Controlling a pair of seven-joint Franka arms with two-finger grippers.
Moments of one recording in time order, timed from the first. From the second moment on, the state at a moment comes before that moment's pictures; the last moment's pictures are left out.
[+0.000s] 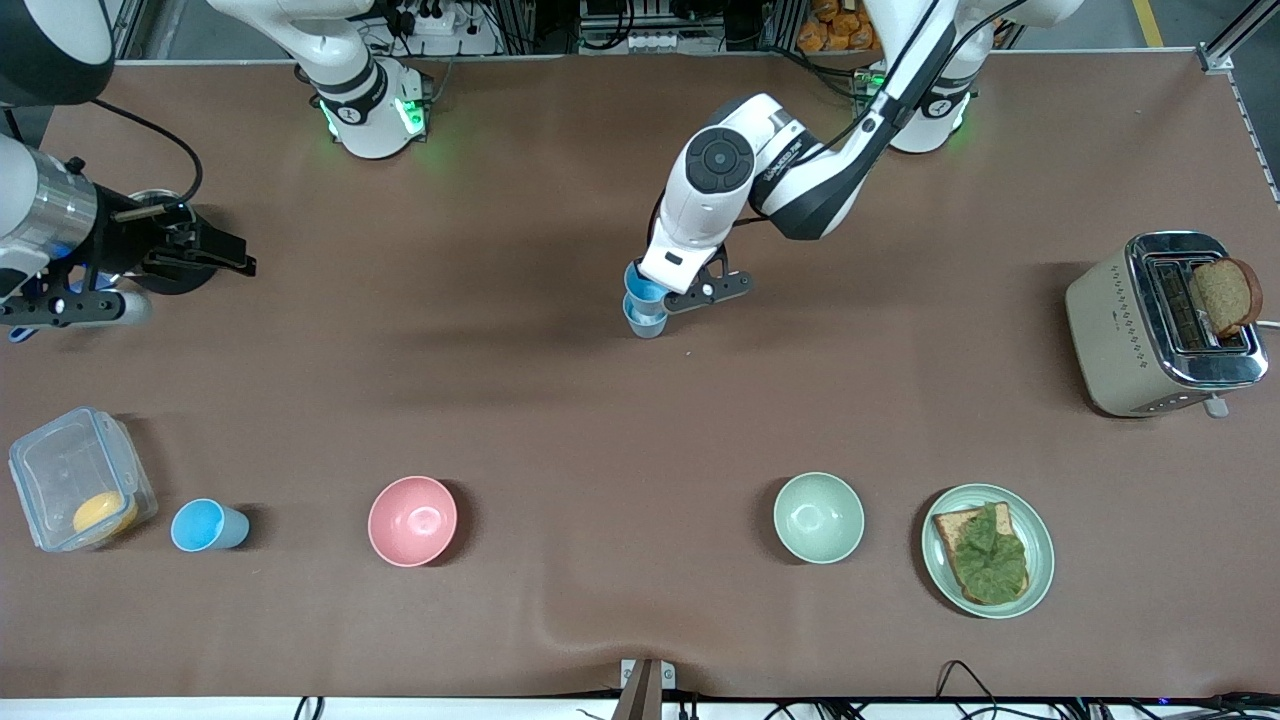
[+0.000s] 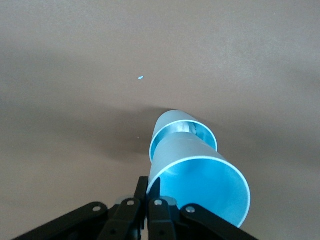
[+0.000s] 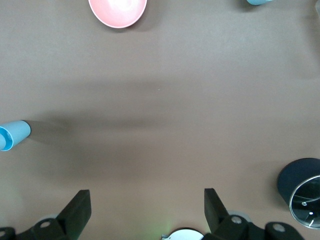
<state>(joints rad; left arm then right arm) -0.53 0.39 -0.32 -1.88 -0.08 2.27 -1.09 0.00 0.07 0.05 -1.59 0.11 1.48 0.03</state>
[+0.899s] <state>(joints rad) -0.52 0.42 -0.30 -1.81 -0.07 2.30 -1.10 0.03 0.14 0.05 -1.59 0.00 1.52 0.00</state>
